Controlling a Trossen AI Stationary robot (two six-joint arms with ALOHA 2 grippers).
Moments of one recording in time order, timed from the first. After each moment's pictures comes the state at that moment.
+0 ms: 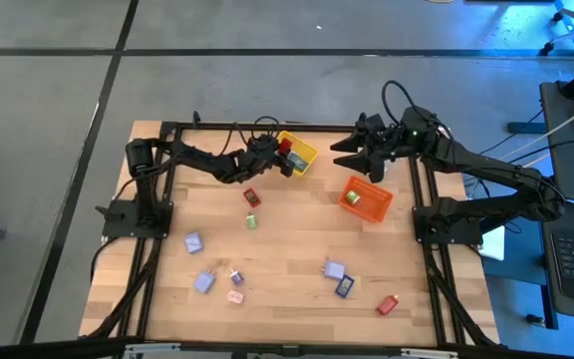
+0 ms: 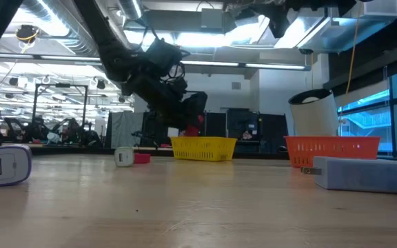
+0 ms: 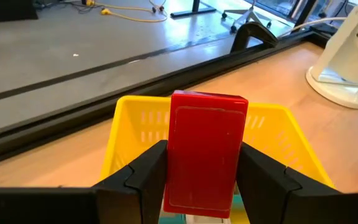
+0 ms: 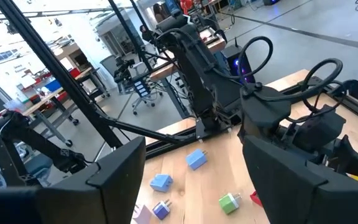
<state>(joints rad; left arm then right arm) 0.38 1.87 0.88 0.52 -0.45 -0.39 -0.40 1.05 0.92 0.03 -0.54 0.43</state>
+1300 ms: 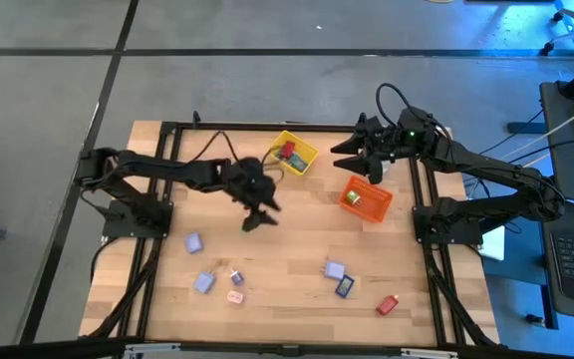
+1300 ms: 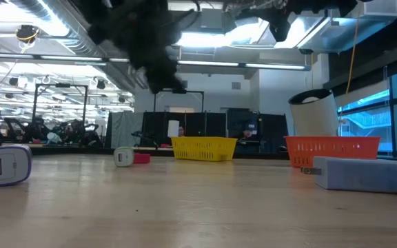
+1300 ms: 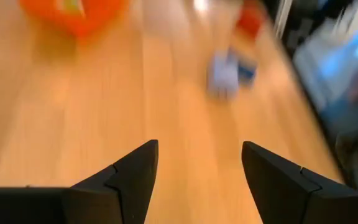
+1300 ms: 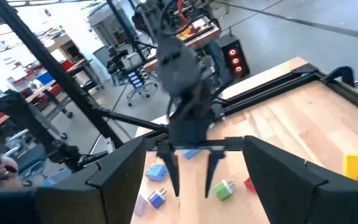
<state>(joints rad) 0.15 1.47 0.88 -0.13 0.41 -0.09 -0.40 1.05 0.92 -0.02 -0.53 0.41</state>
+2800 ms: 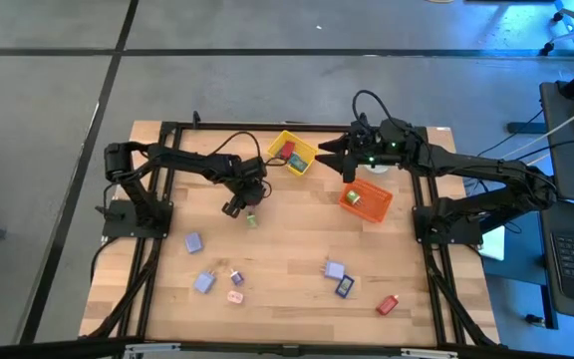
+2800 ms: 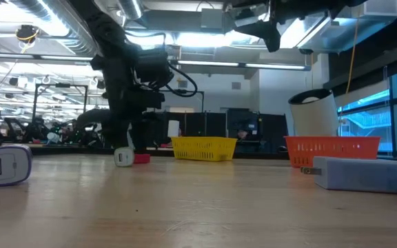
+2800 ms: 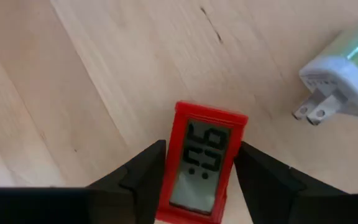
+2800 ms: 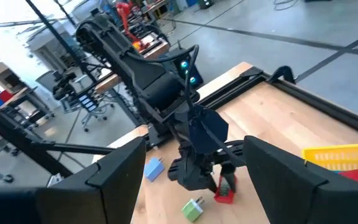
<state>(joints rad) 0.32 1.70 0.88 -0.45 0.09 0.77 -0.28 1.17 0.92 0.07 -0.17 0.49</state>
